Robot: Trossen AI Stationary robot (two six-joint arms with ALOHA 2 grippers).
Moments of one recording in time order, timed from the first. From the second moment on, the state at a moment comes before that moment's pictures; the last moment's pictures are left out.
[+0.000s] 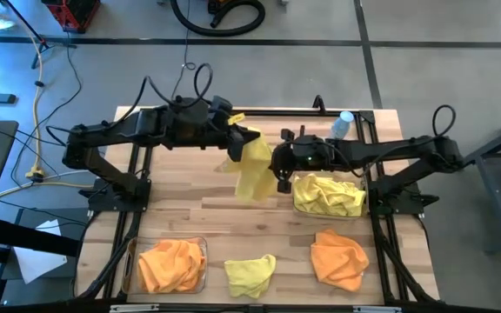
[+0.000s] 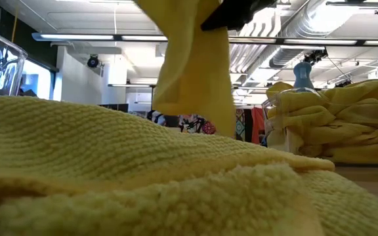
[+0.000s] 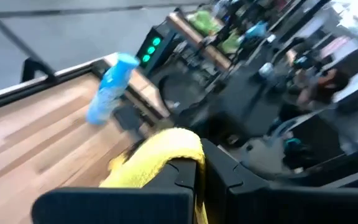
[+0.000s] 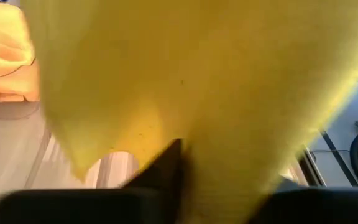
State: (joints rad) left arm 0.00 1.50 1.79 -0.61 -0.23 -0.70; right arm -0.01 1.40 1.13 -0.22 0.16 -0.18
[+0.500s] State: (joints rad) left arm -0.12 1.50 1.76 -0.76 -0.45 -0.73; right arm -0.03 1.19 1.23 -0.48 0.23 -0.10
